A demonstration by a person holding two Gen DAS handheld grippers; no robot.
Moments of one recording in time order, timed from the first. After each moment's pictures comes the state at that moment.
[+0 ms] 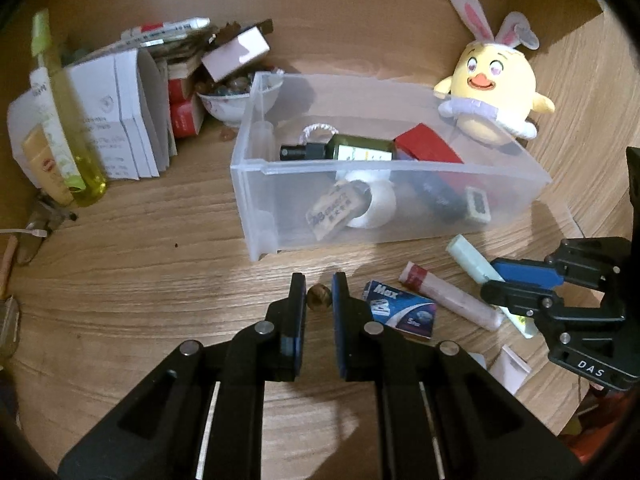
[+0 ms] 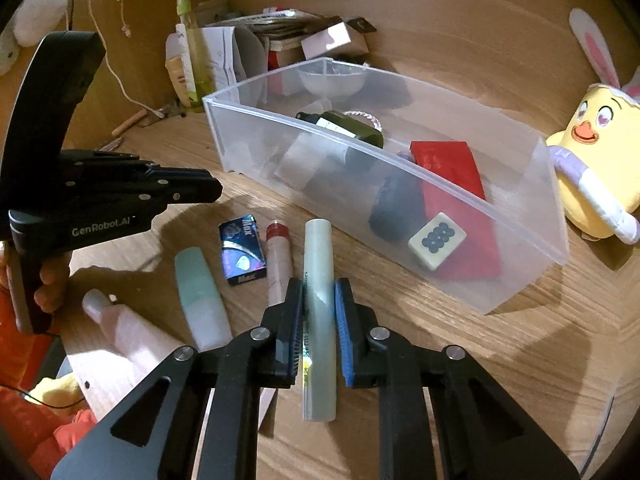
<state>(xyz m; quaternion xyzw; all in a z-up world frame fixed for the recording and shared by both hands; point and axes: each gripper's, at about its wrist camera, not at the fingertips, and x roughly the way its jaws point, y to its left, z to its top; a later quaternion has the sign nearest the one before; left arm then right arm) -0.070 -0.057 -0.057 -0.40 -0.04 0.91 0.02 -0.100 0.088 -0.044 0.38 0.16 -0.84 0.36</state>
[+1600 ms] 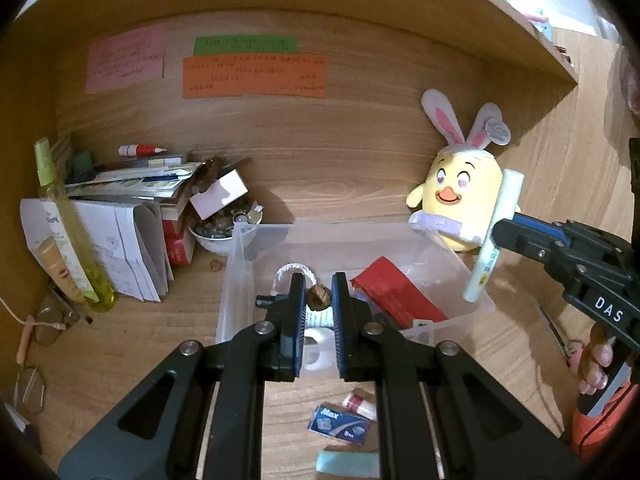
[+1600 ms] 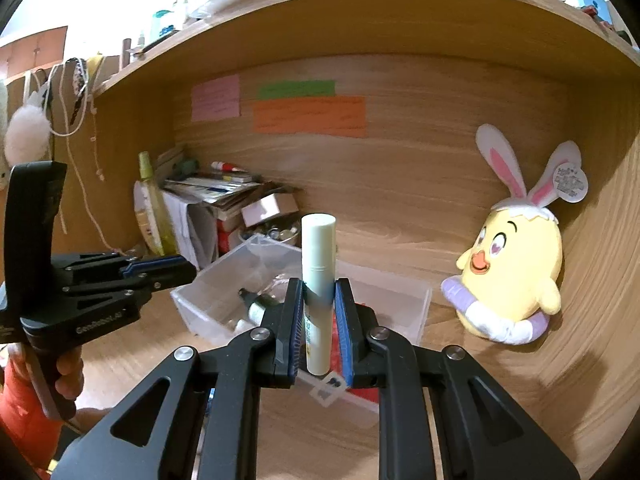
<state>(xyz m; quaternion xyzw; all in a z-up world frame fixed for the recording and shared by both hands) -0.089 -0.039 0.034 -0.27 -0.04 0.96 0.02 -0.118 0.133 0.076 0.22 0.08 -0.92 0.30</state>
